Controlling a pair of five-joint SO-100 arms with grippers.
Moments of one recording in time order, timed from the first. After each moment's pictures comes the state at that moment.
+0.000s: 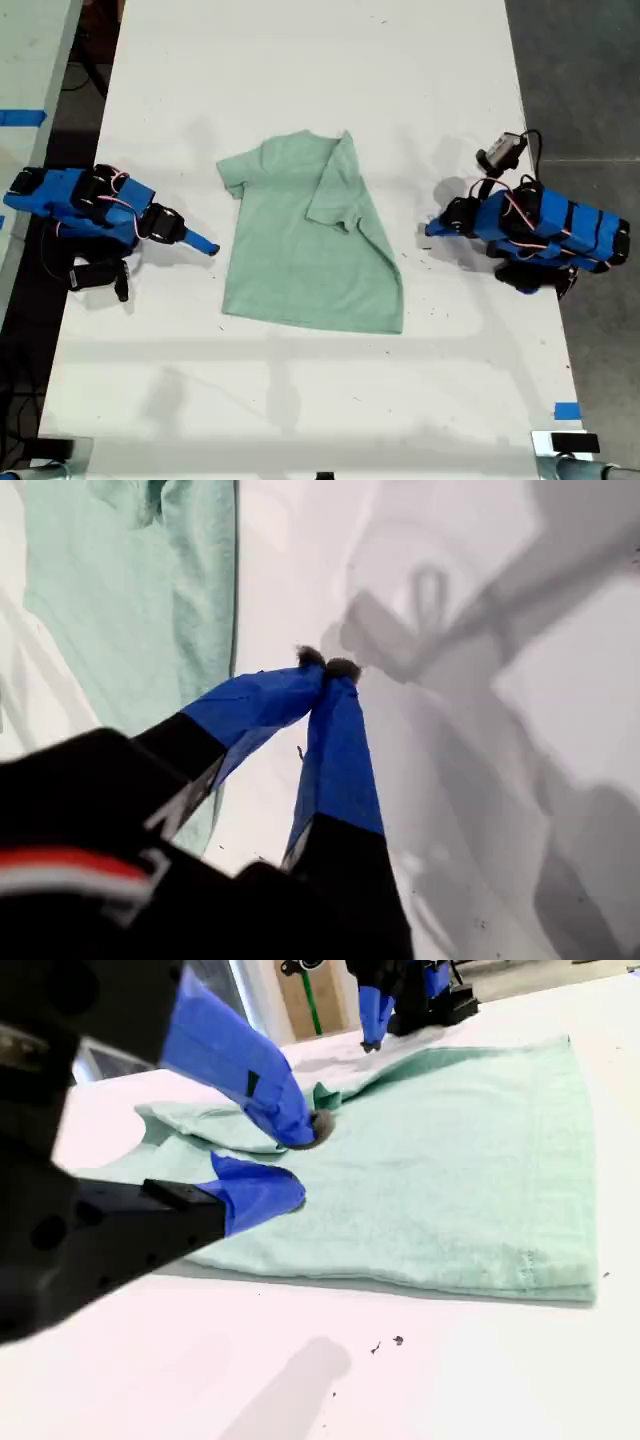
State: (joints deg) arm 0 4.7 205.8 184.0 60.0 14.2; arm 1 21.0 200.2 174.4 78.0 -5.7
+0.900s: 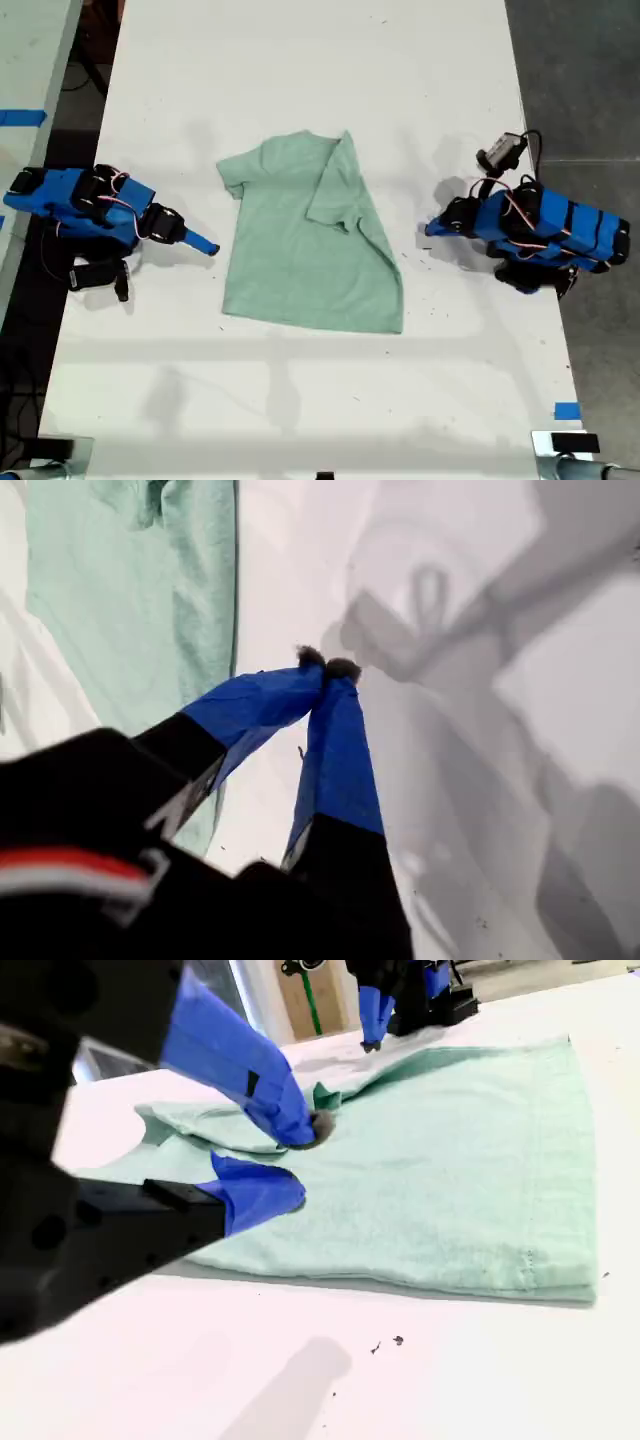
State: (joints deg) arm 0 4.7 205.8 184.0 60.0 14.2; arm 1 21.0 200.2 174.4 78.0 -5.3
